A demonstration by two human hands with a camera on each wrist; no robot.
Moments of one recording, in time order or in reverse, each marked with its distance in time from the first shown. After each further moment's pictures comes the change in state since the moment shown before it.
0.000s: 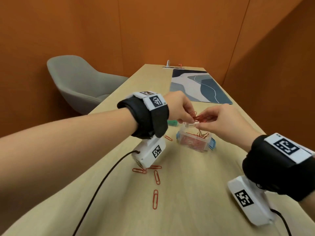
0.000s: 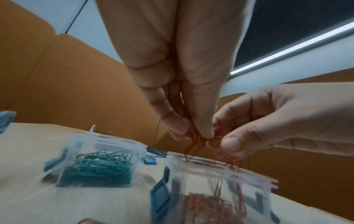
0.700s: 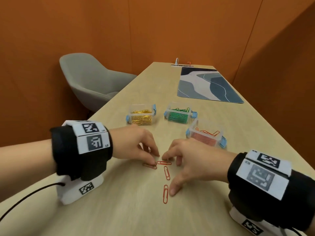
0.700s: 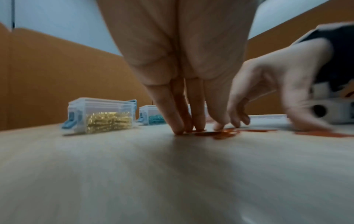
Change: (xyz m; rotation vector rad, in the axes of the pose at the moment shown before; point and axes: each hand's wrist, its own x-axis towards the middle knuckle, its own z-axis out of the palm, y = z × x) left_hand -0.116 -0.068 -0.008 0.308 -0.339 0.019; right_hand -0.046 -0.051 0.052 -0.337 -0.648 -0.291
